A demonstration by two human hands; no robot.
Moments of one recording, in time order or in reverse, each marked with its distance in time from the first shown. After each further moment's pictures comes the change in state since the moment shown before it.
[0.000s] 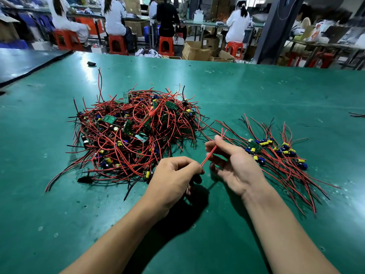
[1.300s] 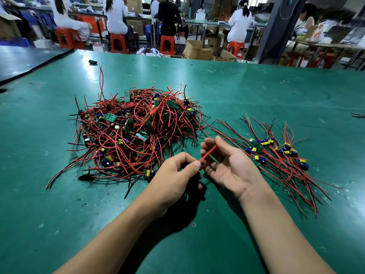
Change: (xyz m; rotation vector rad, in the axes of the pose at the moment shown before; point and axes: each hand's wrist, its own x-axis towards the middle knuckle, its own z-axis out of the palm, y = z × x) left_hand 0.000 -0.001 -0.002 -0.079 -0.099 -0.020; right_hand 0.001 0.003 0.003 0.306 -0.098 0.136
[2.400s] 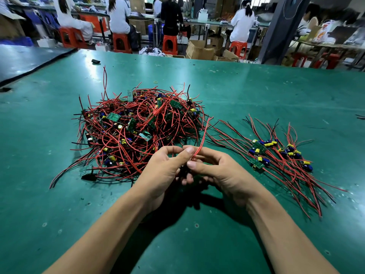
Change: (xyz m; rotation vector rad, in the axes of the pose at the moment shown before) left_hand 0.005 0.015 -0.017 -0.248 0.100 -0.077; right_hand -0.006 0.018 -0.004 -0.634 -0.436 -0.163
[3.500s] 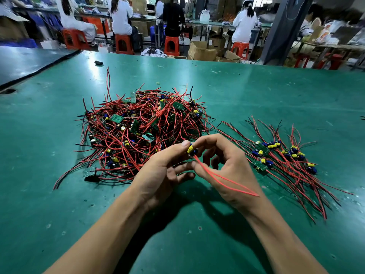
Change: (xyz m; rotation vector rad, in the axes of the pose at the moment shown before) left_hand 0.001 0.006 -0.008 -0.219 -0.124 -0.095; right_hand -0.009 -0.018 0.020 -0.456 0.315 -0.463
